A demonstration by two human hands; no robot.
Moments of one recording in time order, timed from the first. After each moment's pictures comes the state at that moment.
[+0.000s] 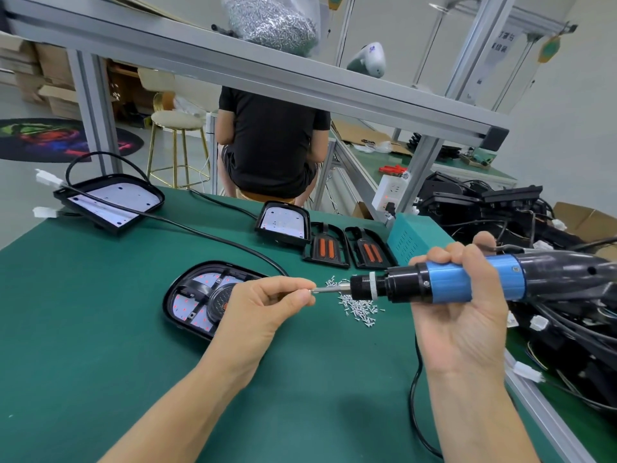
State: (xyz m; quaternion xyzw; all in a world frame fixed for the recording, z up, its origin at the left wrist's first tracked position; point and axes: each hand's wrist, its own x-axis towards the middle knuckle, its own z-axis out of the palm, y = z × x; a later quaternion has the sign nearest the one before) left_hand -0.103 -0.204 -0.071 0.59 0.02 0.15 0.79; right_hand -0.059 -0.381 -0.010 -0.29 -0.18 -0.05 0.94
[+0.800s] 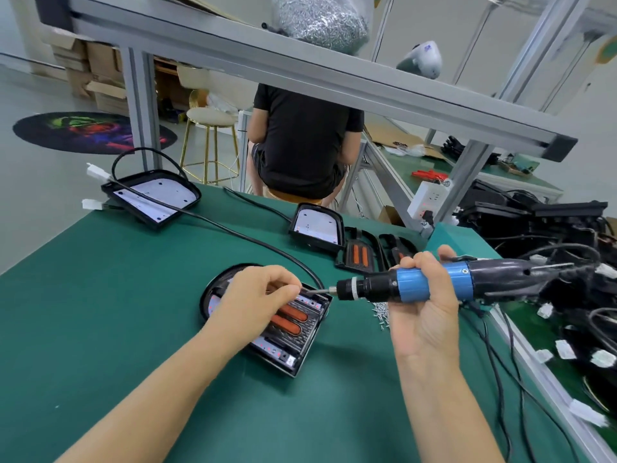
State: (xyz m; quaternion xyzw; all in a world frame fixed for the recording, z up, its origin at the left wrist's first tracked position) left_hand -0.081 -0.136 -0.085 0.82 0.07 0.17 0.54; right_hand -0.022 -0.317 -0.043 -0.33 -0.07 -0.04 0.94
